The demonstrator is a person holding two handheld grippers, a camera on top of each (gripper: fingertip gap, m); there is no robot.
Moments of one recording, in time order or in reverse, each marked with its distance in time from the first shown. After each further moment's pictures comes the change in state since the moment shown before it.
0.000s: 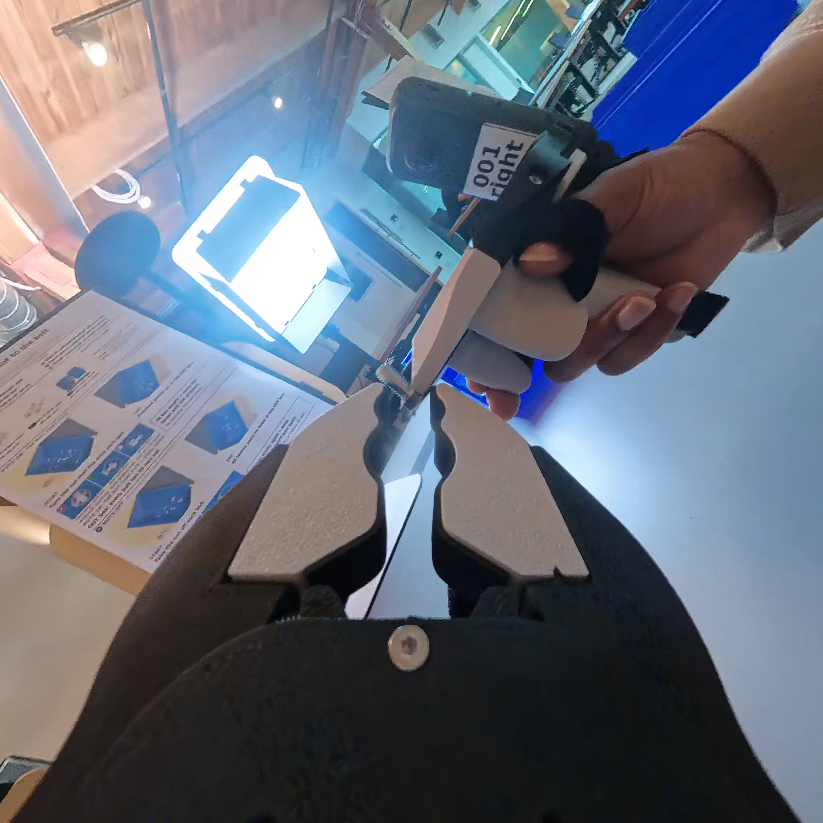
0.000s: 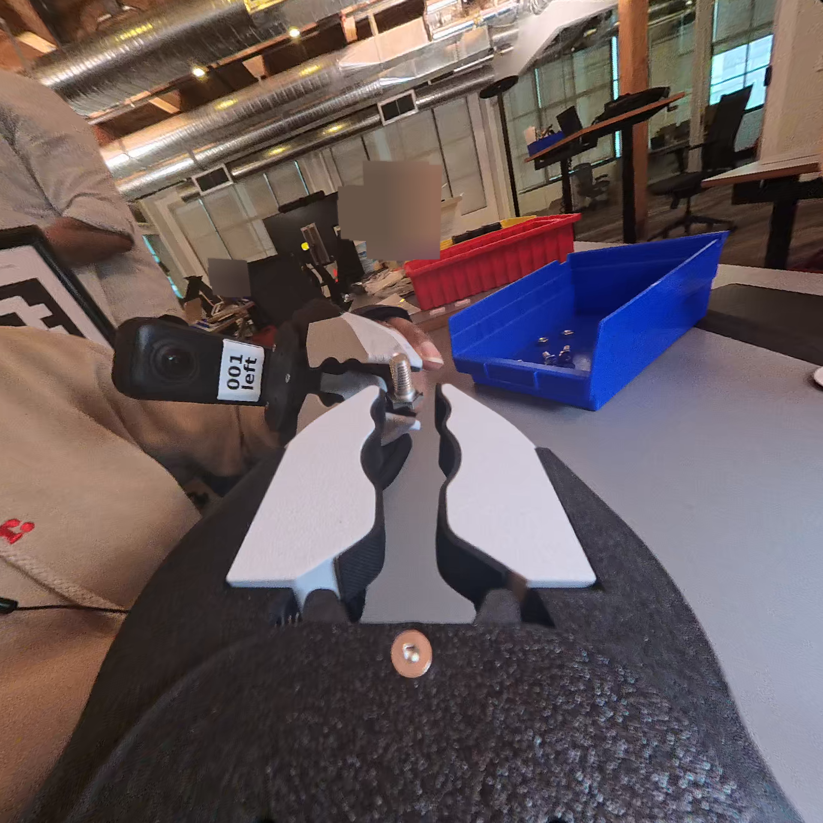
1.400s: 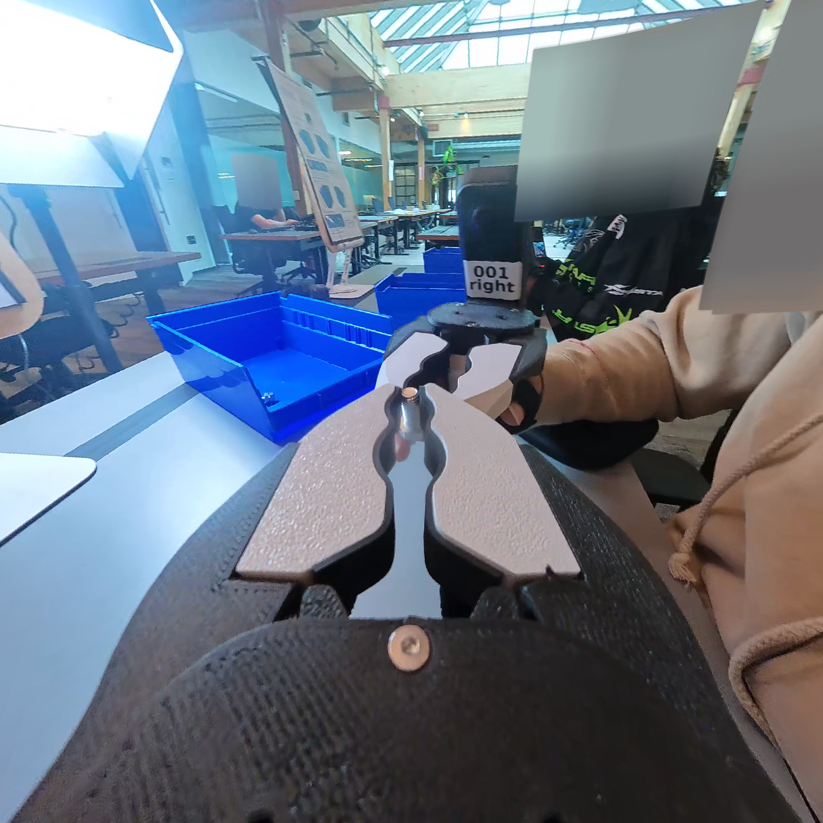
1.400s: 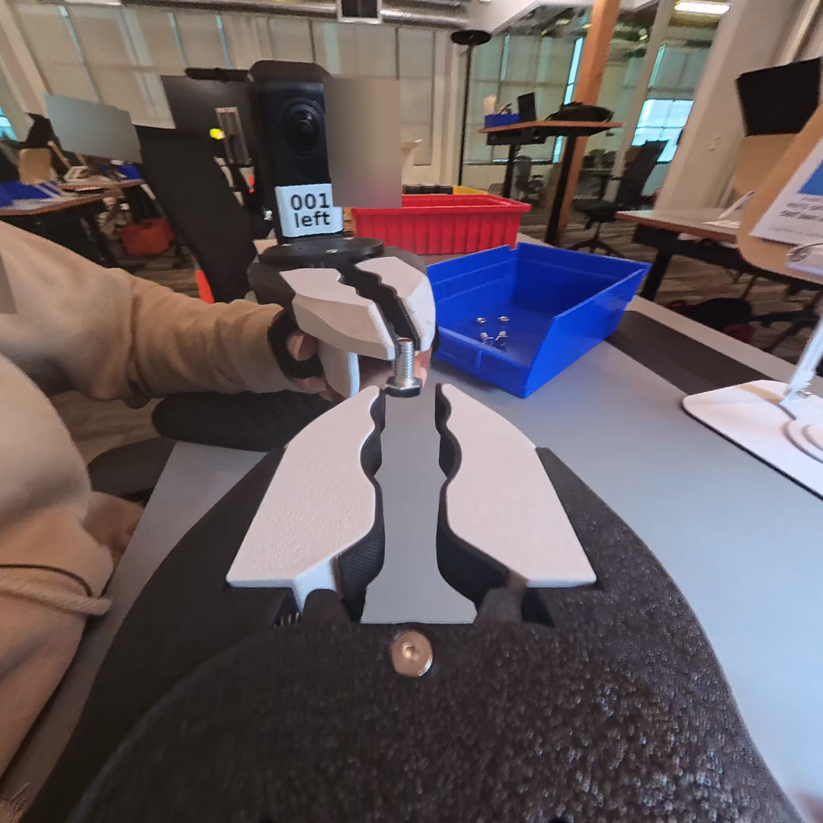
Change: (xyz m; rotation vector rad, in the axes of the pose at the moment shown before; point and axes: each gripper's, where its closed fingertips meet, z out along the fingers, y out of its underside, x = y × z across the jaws) left arm 0.001 -0.002 -0.013 0.165 0.438 -0.930; right arm -0.001 0.025 0.005 -0.120 0.125 -0.309
